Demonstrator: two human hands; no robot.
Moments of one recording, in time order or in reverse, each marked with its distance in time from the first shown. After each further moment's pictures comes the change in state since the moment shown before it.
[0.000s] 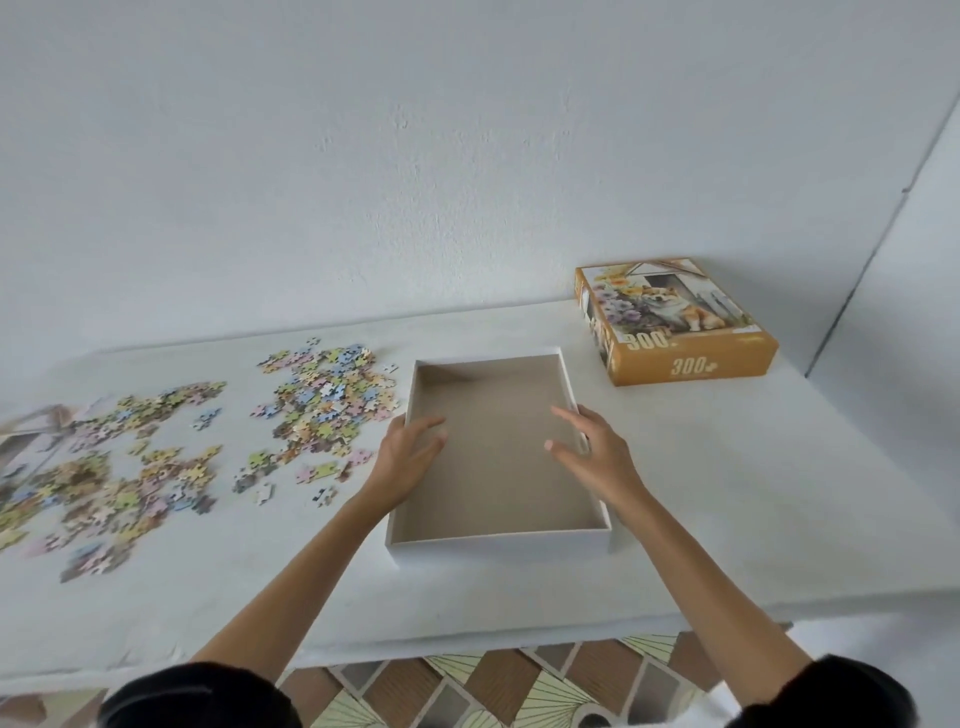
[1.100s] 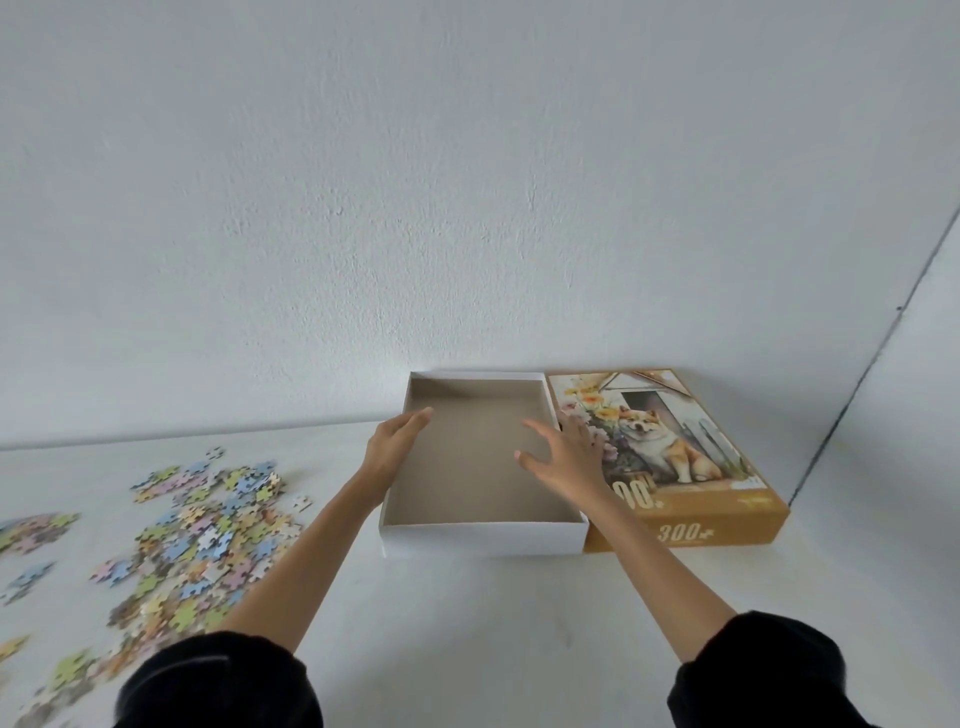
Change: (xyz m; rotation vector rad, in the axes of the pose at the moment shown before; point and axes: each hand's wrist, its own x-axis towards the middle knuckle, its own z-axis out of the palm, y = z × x) left_hand 0.210 0.064 0.020 -0.453 0.042 -0.111; right_hand 0.216 0.017 -0.047 -0.506 0.001 -0.027
